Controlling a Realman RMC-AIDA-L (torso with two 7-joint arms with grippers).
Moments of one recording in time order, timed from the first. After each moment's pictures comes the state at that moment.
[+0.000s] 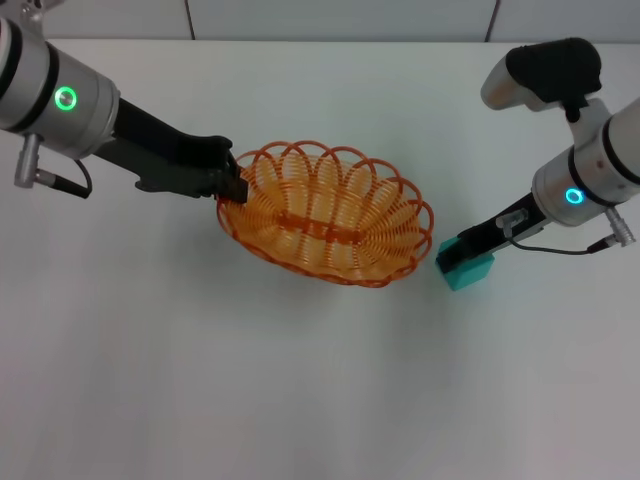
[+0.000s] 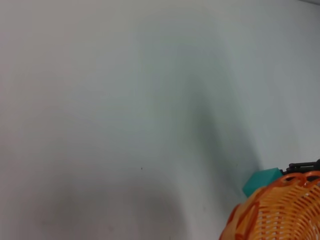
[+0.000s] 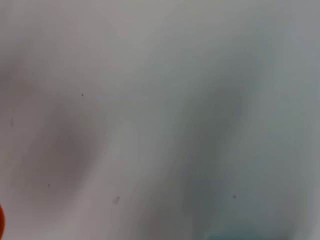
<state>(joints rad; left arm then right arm) -0.68 -2.06 1.12 1.22 -0.73 -1.58 0.14 0.86 2.06 -1.25 -0.52 0.60 1.10 -0.53</state>
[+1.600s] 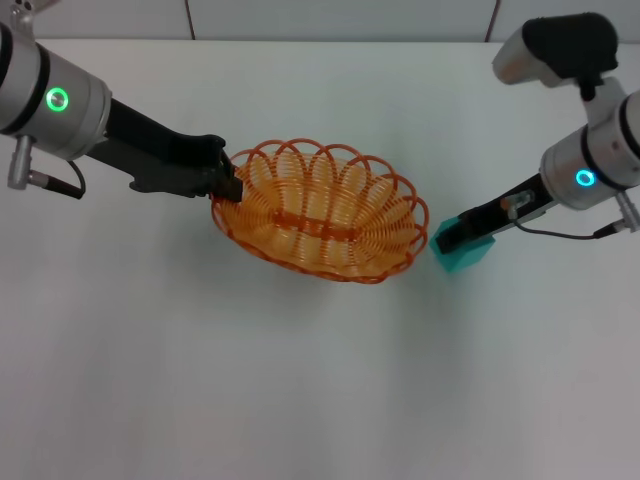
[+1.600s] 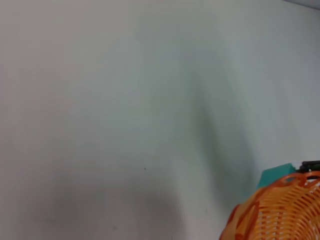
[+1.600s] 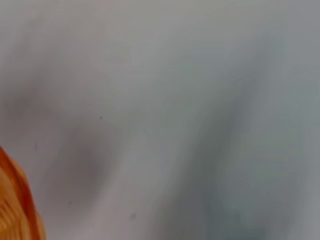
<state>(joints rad) -0.68 -2.05 1.11 1.22 -0.73 -1.58 0.14 0.78 2.06 -1.28 -0.73 0.63 1.19 -0.47</state>
